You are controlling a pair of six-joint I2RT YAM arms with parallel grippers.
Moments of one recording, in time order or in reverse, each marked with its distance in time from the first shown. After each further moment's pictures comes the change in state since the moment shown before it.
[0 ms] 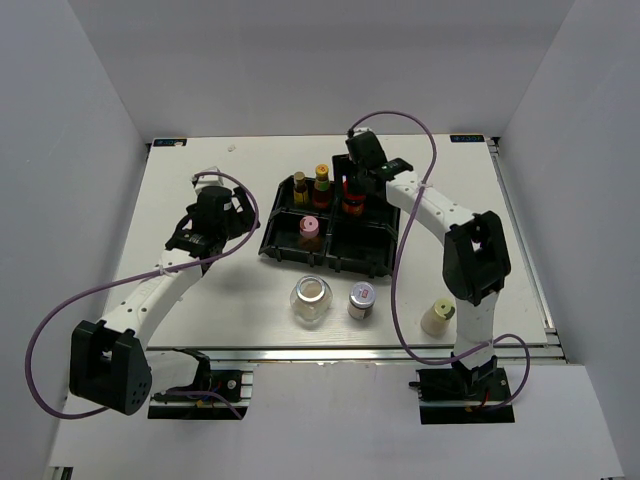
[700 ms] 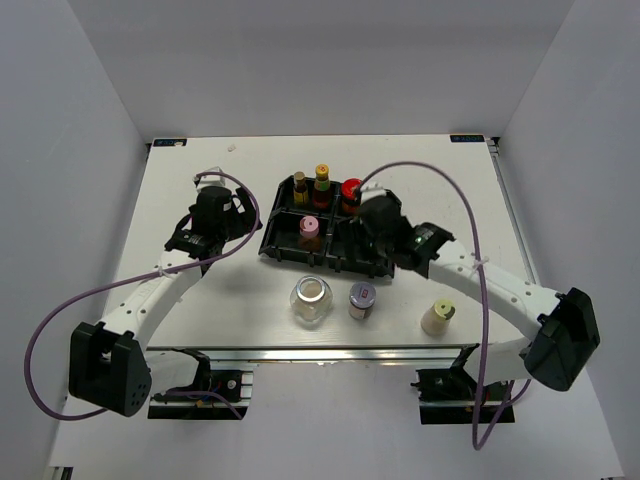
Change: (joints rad) left arm 0.000 -0.008 -0.002 0.000 0.055 0.002; right arm 0.229 -0.634 -0.557 -0.084 0.082 0.048
